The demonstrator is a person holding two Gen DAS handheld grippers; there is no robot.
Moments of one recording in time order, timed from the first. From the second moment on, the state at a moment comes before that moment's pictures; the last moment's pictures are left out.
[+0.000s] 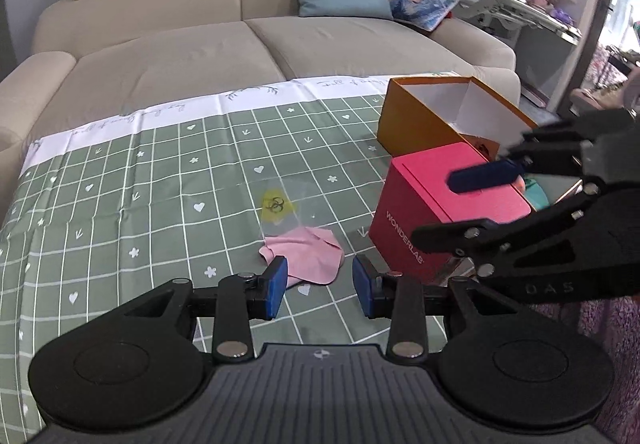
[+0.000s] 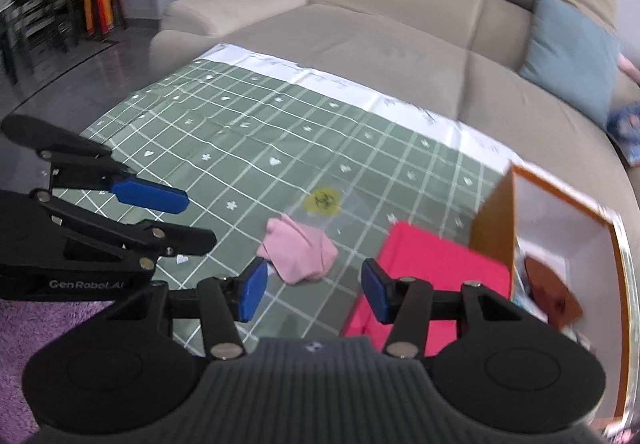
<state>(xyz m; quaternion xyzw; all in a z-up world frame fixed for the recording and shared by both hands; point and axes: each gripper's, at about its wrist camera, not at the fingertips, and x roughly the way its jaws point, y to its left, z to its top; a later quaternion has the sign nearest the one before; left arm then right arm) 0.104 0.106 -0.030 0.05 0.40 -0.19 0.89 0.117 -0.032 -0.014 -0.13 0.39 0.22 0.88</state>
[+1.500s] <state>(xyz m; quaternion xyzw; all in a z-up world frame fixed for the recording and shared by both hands) 0.221 0.069 -0.157 0.12 0.49 -0.24 0.83 0.287 -0.010 -0.079 -0.28 0.48 0.37 0.74</state>
